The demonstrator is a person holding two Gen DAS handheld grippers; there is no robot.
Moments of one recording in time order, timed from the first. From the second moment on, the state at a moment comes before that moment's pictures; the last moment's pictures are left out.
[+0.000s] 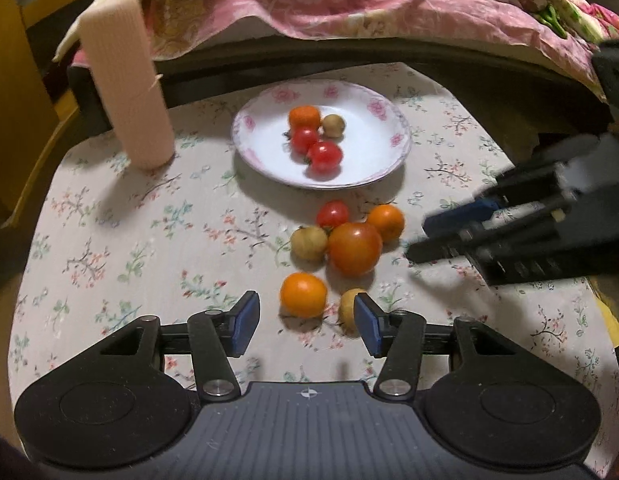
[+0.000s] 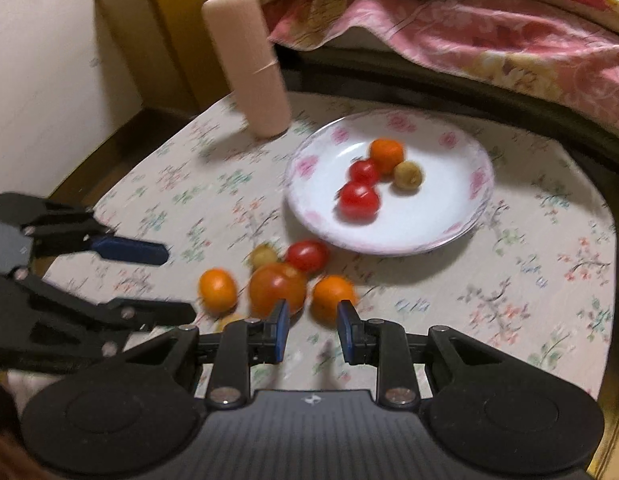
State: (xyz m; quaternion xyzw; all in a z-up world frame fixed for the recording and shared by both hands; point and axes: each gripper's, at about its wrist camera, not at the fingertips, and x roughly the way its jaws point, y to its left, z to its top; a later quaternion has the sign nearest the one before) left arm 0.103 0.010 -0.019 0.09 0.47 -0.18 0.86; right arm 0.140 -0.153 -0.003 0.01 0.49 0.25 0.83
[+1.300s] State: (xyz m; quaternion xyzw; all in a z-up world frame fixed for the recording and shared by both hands) left arm 0.108 0.026 -0.032 0.09 0.48 -0.19 0.85; right arm 0.126 -0.089 -0.028 -0.04 0.50 0.33 0.80
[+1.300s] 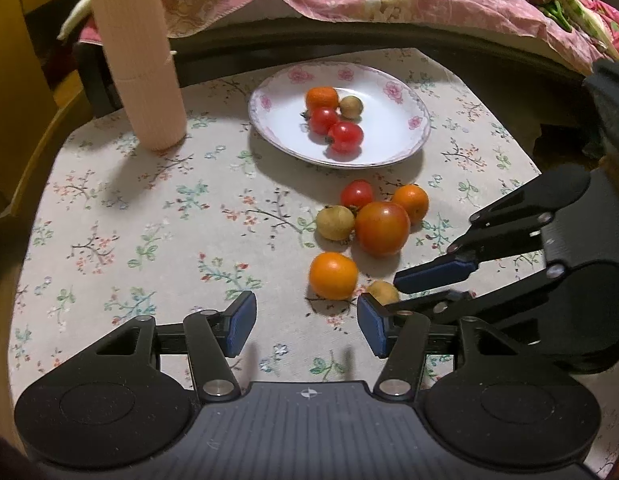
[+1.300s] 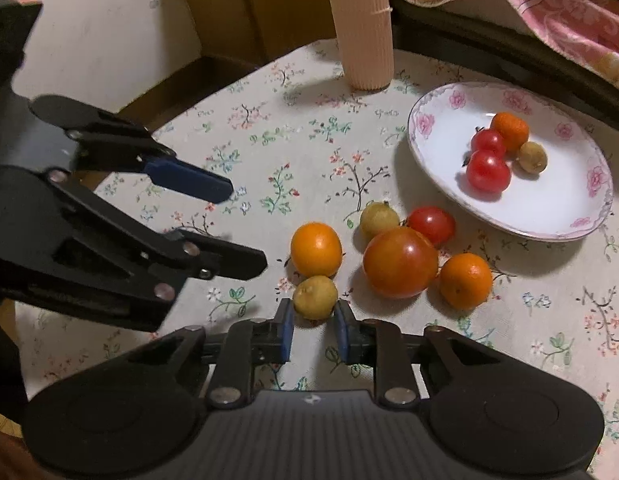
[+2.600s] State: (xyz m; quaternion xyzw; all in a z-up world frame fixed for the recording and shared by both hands) left arm 0.116 -0.004 -0.065 0.15 0.49 -0.20 0.84; right arm 0.118 -0.116 -0.037 -0.05 0.52 0.32 0.79
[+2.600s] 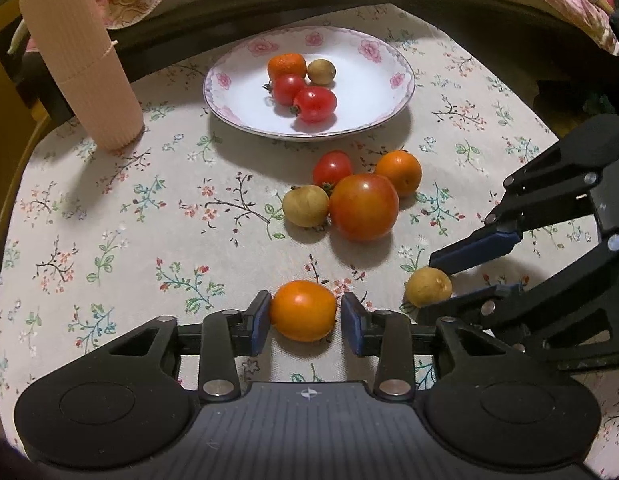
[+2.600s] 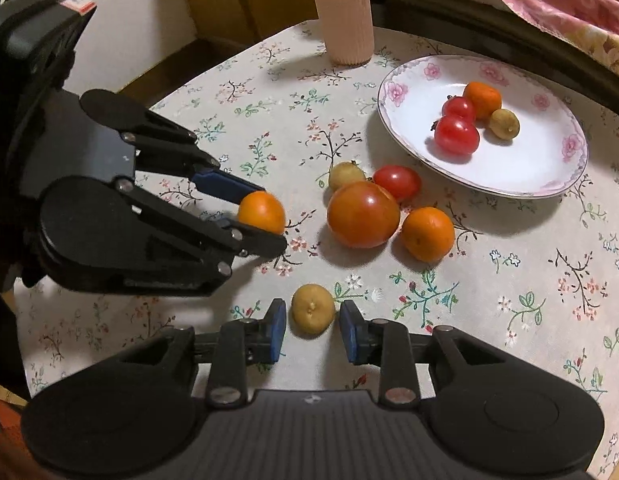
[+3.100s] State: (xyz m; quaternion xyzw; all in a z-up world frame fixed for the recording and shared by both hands) left arm 0.110 -0.004 -0.065 0.15 0.49 -0.19 0.84; right arm 0.118 -0.114 -0.036 -0.05 0.52 0.31 0.79
